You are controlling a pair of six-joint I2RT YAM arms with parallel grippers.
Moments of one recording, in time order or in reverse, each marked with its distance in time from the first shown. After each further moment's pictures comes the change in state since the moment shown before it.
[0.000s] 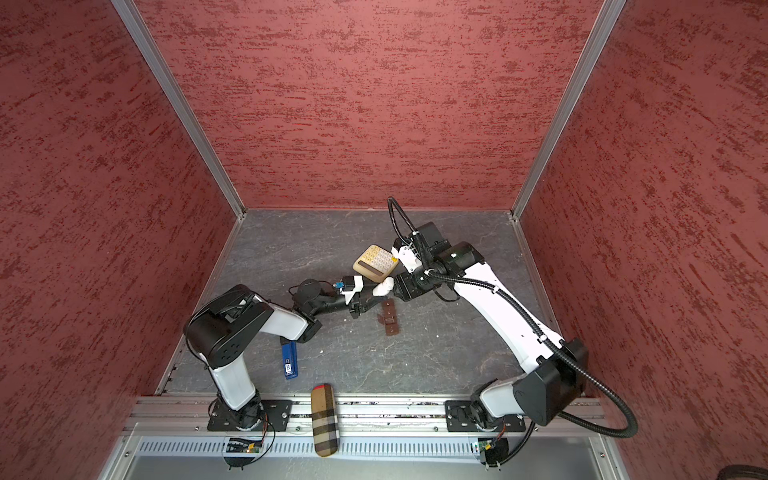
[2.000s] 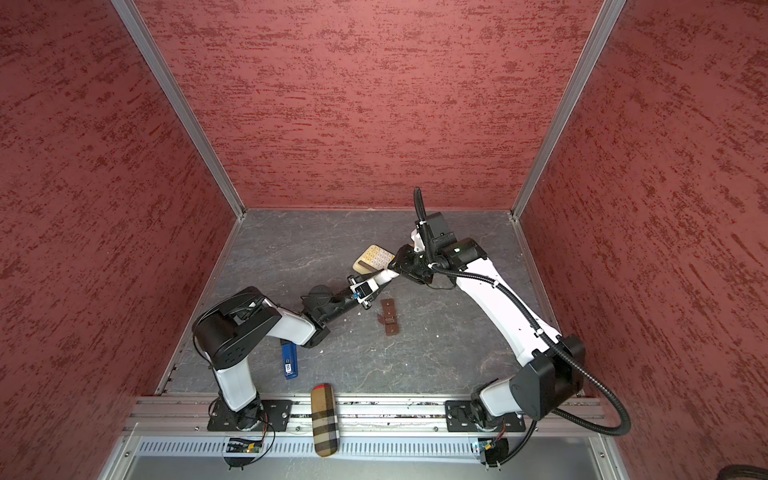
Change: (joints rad) left arm -0.113 0.027 0.024 0.003 -0.497 0.419; right arm -0.065 0.032 0.002 0.219 -0.115 0.761
